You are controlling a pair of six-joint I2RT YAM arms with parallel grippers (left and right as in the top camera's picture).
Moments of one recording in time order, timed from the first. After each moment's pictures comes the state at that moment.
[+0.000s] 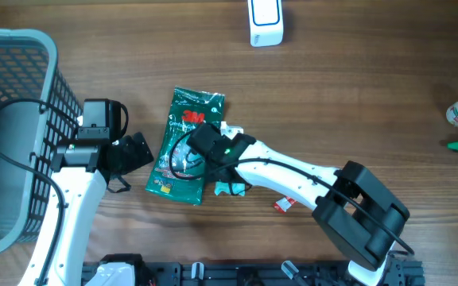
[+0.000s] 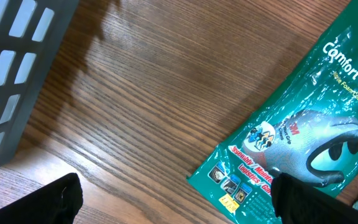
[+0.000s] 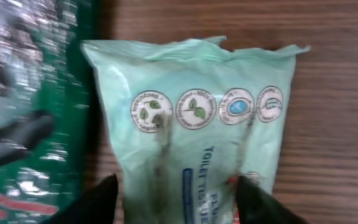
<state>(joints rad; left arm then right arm) -0.01 1.23 0.94 -1.01 -0.15 -0.46 0.91 1.93 1.25 -0.72 0.09 0.92</state>
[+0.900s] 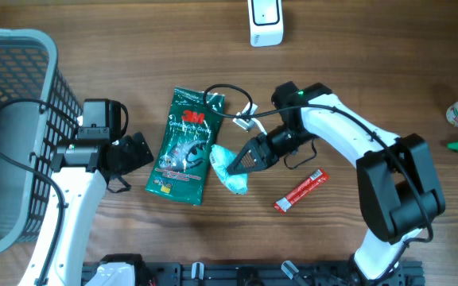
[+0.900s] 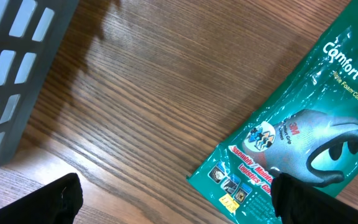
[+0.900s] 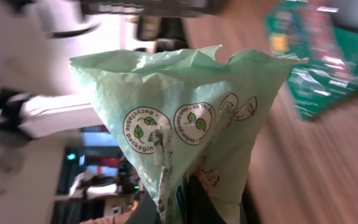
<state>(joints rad) -0.01 1.23 0.94 -1.01 -0.15 -0.46 0.44 1.91 1.25 -1.20 -1.37 -0.52</state>
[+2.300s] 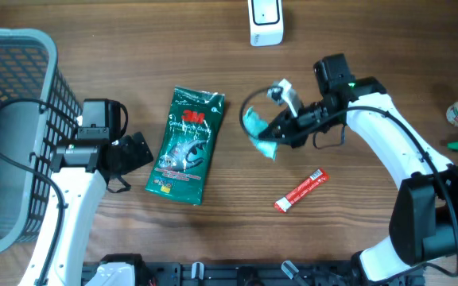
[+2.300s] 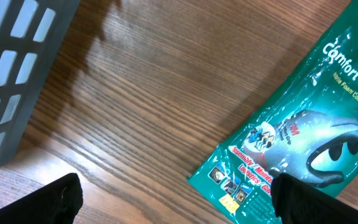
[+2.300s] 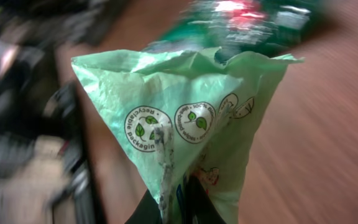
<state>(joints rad) -0.01 1.23 0.94 -1.01 -0.15 -0.46 0.23 1.73 1.22 -0.84 -0.87 -0.41</state>
